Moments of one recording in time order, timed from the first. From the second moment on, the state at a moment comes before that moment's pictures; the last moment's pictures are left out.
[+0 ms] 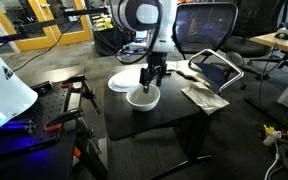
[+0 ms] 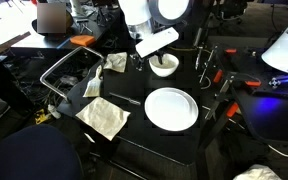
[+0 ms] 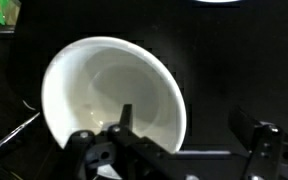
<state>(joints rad) 0.11 0.60 -0.10 -2.22 -0.15 2.62 1.12</state>
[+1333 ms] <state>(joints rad) 0.15 0.62 -0.11 -2.16 -0.13 2.62 1.12</state>
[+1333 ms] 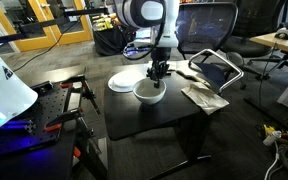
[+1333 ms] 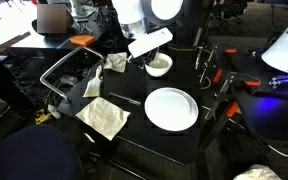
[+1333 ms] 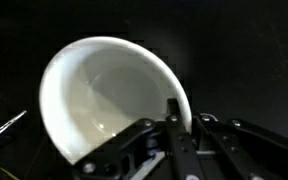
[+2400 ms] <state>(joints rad) 0.21 0.66 -0.10 -1.91 -0.13 2.53 1.06</state>
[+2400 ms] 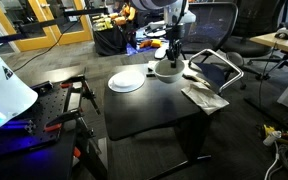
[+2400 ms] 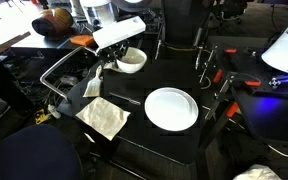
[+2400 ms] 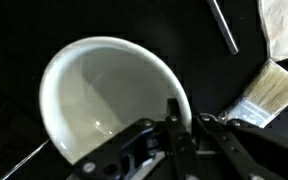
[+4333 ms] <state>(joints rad) 0.23 0.82 -0.07 -1.76 -0.13 2.49 1.02</state>
